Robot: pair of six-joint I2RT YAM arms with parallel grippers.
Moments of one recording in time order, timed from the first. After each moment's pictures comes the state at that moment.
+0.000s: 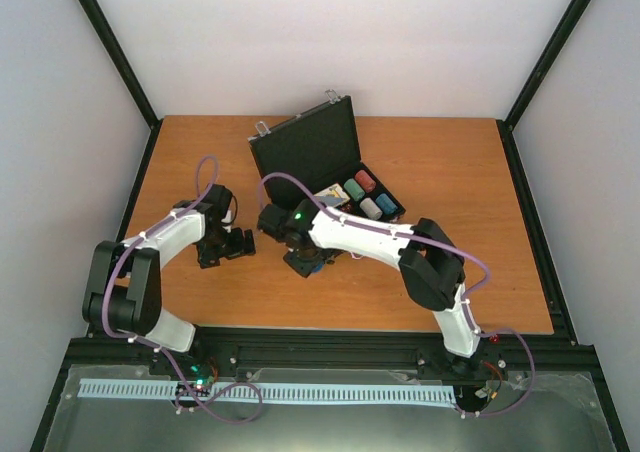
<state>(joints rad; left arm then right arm) -0.17 1.49 0.84 -0.78 0.12 -0.46 1.08 2.06 1.69 -1.13 0.16 0.20</state>
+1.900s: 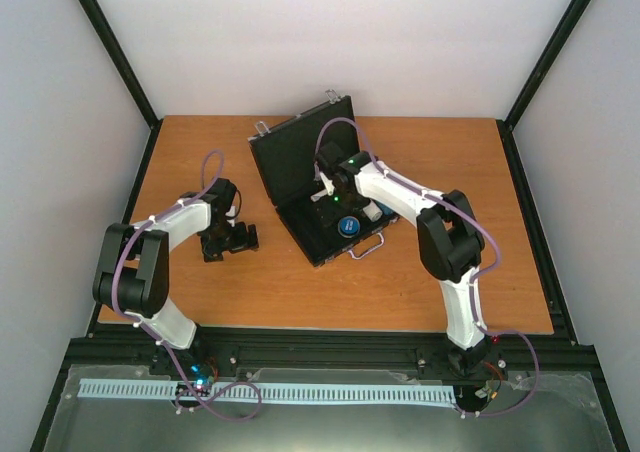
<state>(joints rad) -0.17 1.61 0.92 -0.78 0.13 -0.45 0.67 2.08 1.72 -0.98 0.03 0.09</state>
